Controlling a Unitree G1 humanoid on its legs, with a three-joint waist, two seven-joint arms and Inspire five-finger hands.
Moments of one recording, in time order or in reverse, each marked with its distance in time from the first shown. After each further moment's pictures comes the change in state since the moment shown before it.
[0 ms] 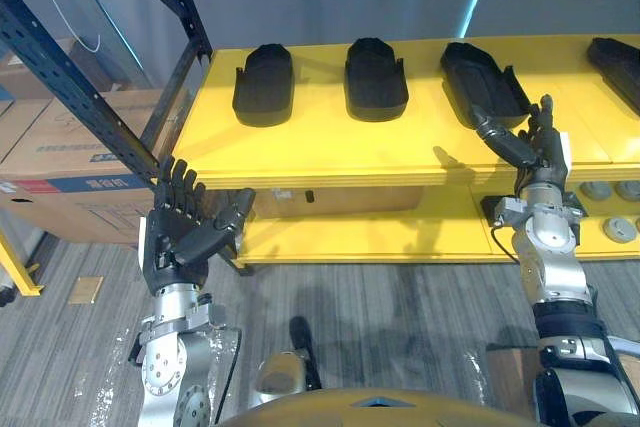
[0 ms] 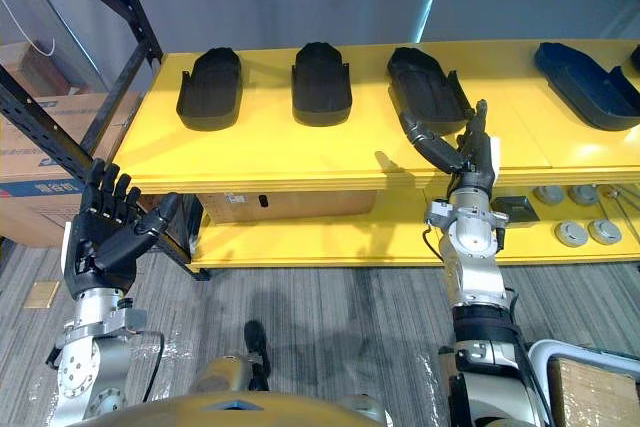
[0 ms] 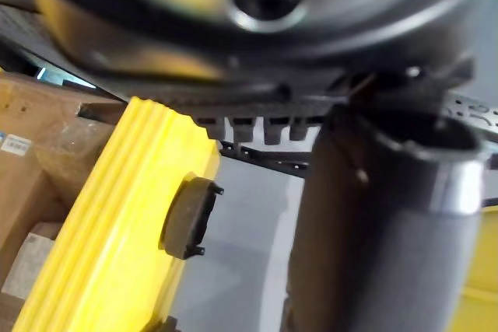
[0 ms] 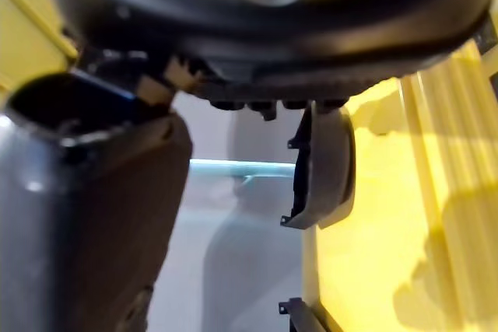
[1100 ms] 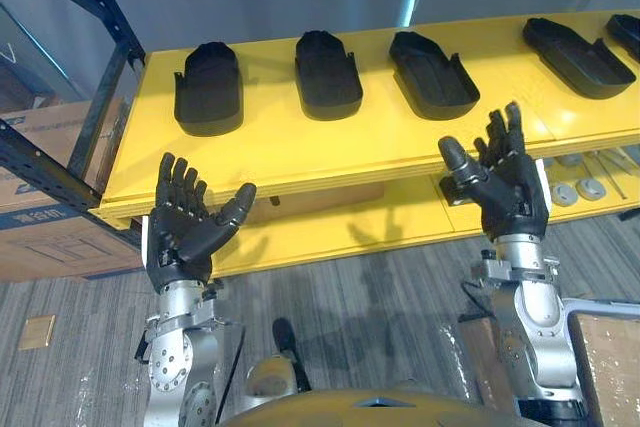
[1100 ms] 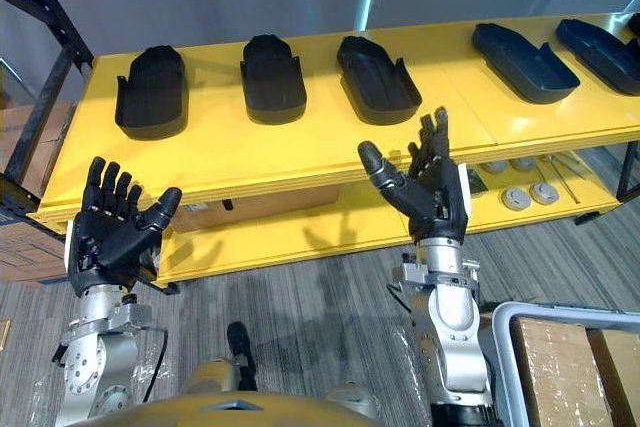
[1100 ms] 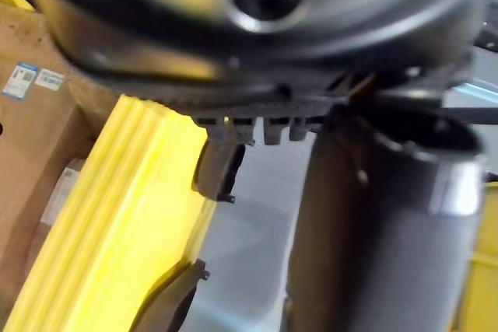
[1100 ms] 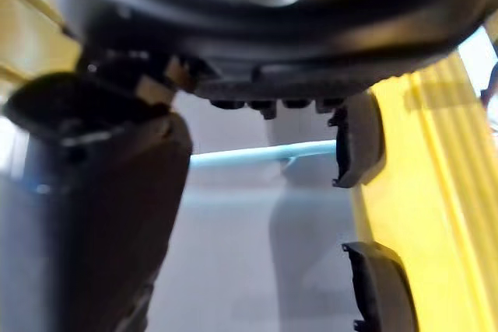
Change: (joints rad) left arm -0.021 0.000 -0.024 -0.017 0.001 0.001 0.063; right arm 0.442 0.197 0.075 -0.618 0.039 -0.112 0.054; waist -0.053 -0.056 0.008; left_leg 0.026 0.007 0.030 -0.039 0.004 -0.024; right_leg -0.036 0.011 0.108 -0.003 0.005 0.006
